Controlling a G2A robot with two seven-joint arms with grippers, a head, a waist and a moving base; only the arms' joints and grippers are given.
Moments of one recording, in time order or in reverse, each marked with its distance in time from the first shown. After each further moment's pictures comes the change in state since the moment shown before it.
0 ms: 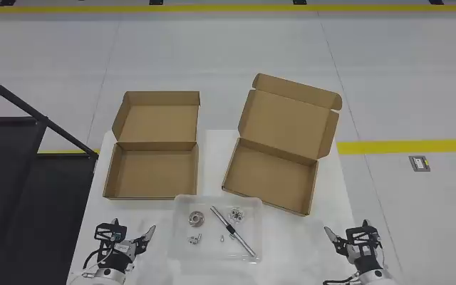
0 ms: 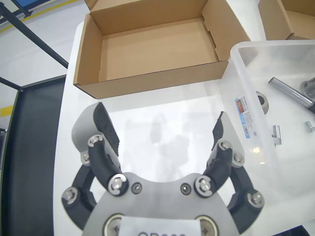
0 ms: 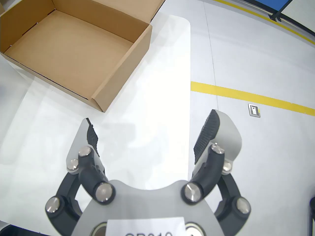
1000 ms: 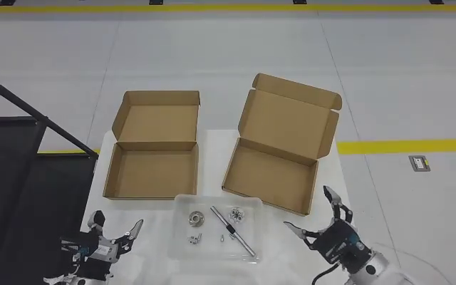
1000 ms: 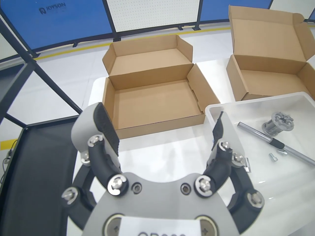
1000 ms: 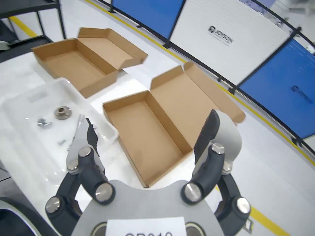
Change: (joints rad) left arm 0.135 0.000 -0.157 -0.165 -0.072 -0.129 0.238; right arm 0.088 0.025 -0.074 -0.528 -0.172 -0.427 0.177
